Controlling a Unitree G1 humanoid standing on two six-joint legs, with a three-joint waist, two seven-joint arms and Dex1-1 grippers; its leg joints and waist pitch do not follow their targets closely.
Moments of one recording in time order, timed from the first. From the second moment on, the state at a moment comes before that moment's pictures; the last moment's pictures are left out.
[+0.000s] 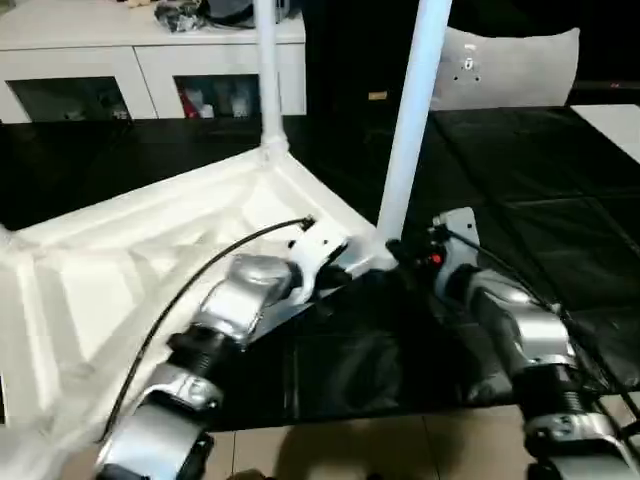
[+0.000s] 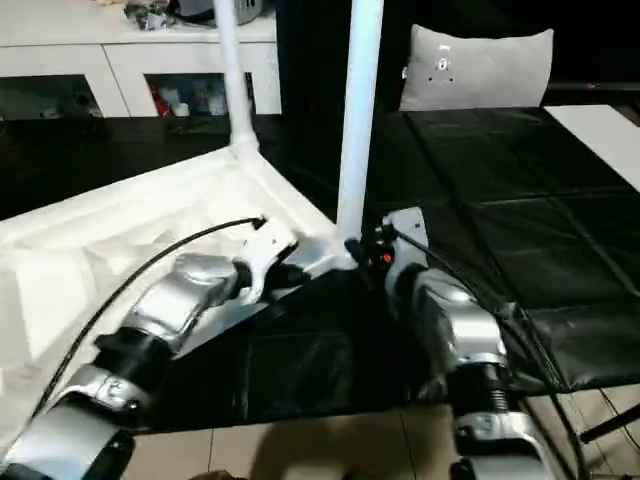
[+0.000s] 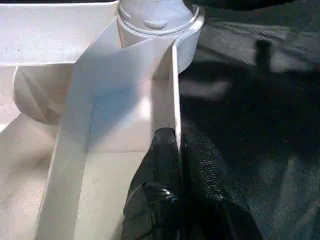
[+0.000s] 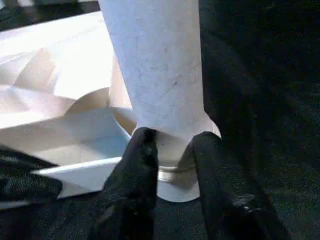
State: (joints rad) left arm -0.65 0.10 -0.26 0.54 0.07 0.47 -0.72; right arm -0.47 -0.19 -0.05 0.46 0.20 0.34 0.52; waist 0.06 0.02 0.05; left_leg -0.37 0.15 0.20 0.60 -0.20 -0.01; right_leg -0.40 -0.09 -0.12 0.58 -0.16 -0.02
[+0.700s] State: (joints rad) left arm -0.64 0.23 -0.33 0.53 0.08 0.34 -0.88; right arm -0.39 -0.44 -0.03 0.37 0.27 0.27 0.91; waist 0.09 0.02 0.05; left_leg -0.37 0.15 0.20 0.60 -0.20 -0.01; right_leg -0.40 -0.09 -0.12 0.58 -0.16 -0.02
